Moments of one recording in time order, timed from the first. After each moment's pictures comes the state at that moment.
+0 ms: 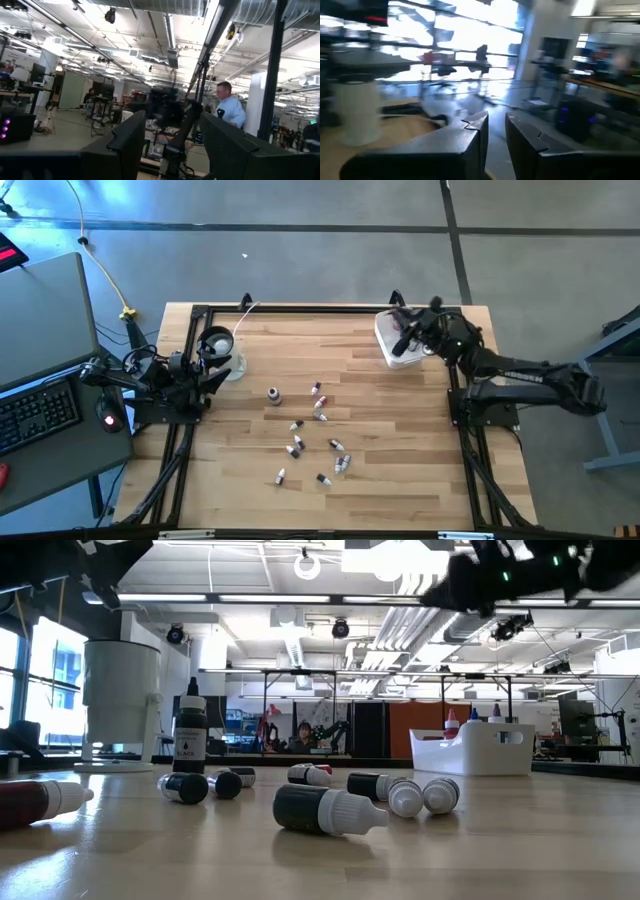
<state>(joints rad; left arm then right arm) -0.26 0.02 0.08 0.49 -0.44 0.02 -0.42 0.89 0.49 0.50 0.19 -0.16</state>
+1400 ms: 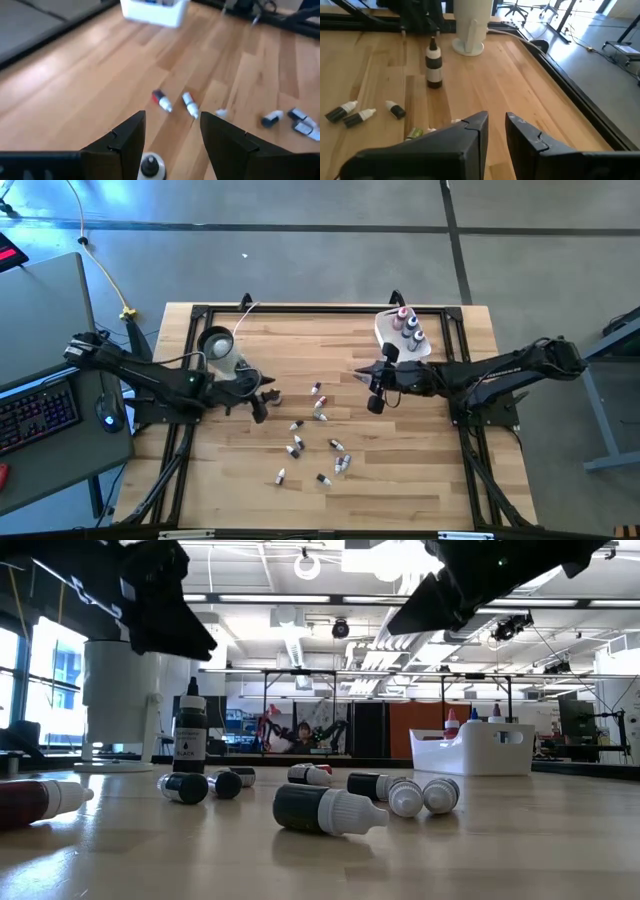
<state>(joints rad) -0.26 0.97 0.53 -0.13 -0.59 -0.50 0.07 1.19 0.66 0.14 0.39 0.02</state>
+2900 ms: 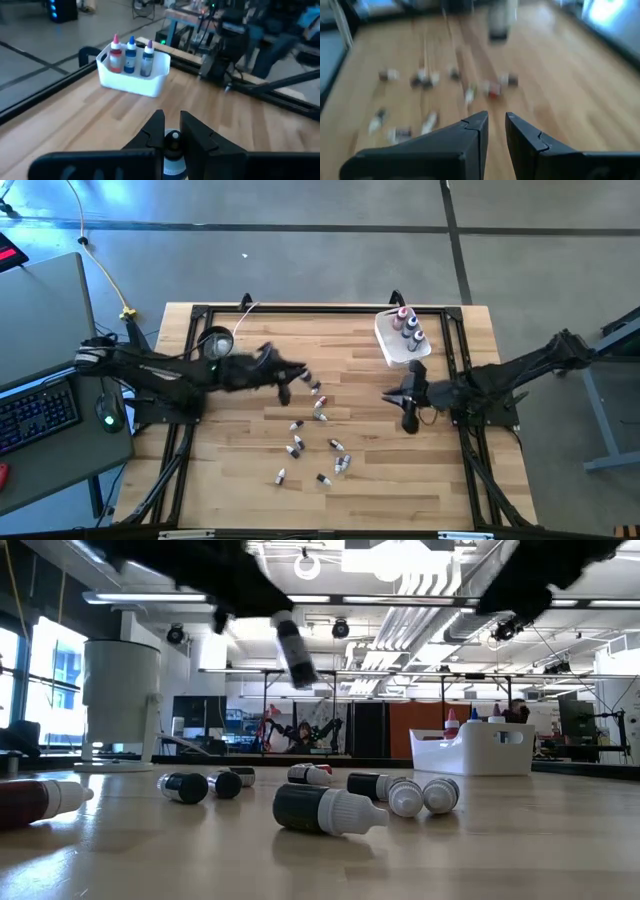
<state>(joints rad) 0.00 1.22 0.71 0.29 -0.32 -0.28 0.37 0.89 0.66 -0.39 0.45 0.44</state>
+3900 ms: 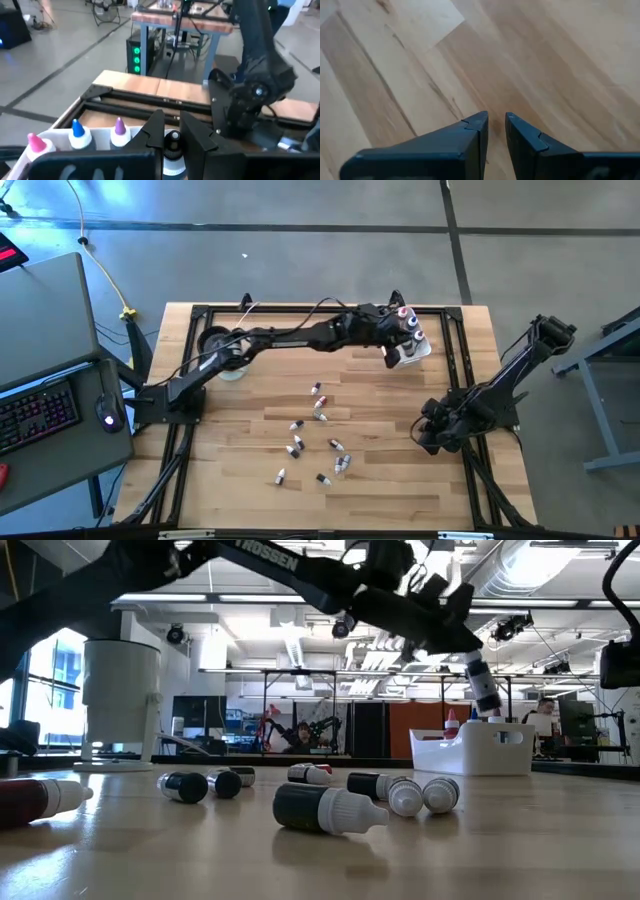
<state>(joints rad) 0.24 2.39 2.17 0.04 0.07 -0.03 0.78 0.91 0.28 -0.59 0.34 1.42</state>
